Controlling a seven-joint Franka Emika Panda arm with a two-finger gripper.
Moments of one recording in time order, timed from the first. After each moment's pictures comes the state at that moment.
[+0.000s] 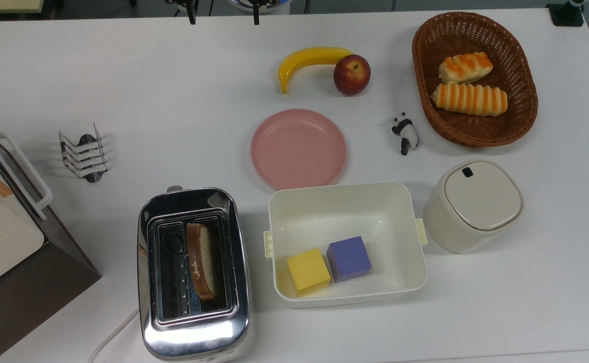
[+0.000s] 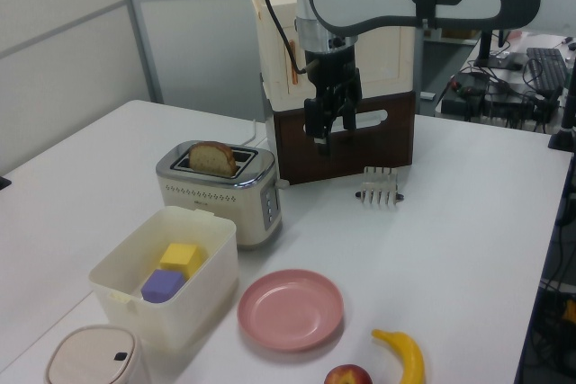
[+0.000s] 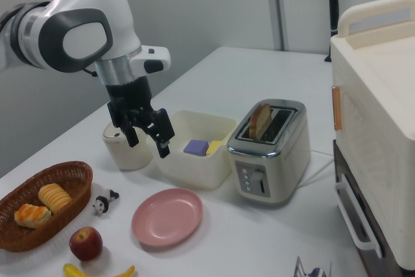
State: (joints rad) arm -0.02 0.07 0.02 -1.49 -0.03 1.52 -0.03
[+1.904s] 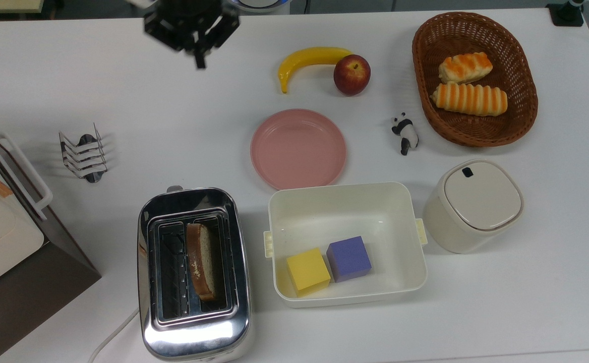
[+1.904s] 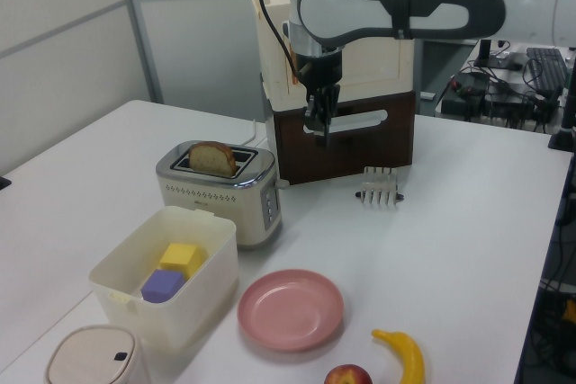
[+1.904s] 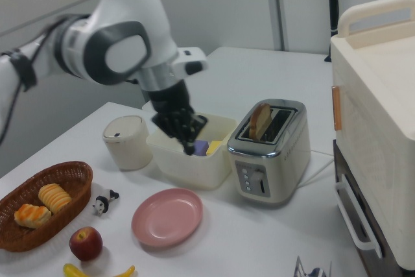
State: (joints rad) arm -0.08 0.18 0.02 -1.43 -0.03 1.67 -0.21
